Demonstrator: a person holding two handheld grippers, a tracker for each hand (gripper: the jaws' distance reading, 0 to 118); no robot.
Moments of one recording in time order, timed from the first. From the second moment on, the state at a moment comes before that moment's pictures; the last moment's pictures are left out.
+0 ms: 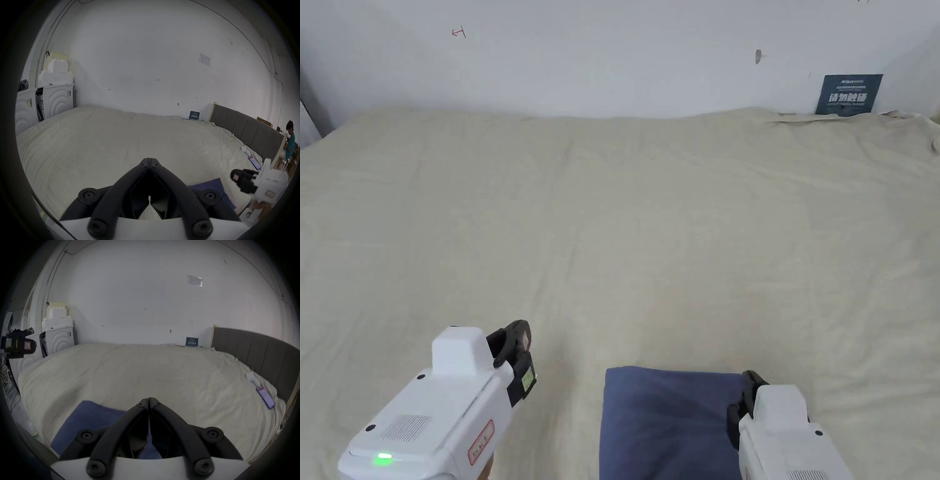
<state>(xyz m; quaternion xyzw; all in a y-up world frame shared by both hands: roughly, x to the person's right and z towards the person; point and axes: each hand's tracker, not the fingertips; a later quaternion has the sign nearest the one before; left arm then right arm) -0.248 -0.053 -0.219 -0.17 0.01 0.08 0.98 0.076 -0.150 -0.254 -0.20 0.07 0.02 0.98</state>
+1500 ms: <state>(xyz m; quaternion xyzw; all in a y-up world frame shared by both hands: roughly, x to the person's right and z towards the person) -0.193 -0.167 -0.322 -0.54 -0.17 0.19 0.80 0.078 -0.191 -0.261 -0.28 0.09 0.02 0.96</state>
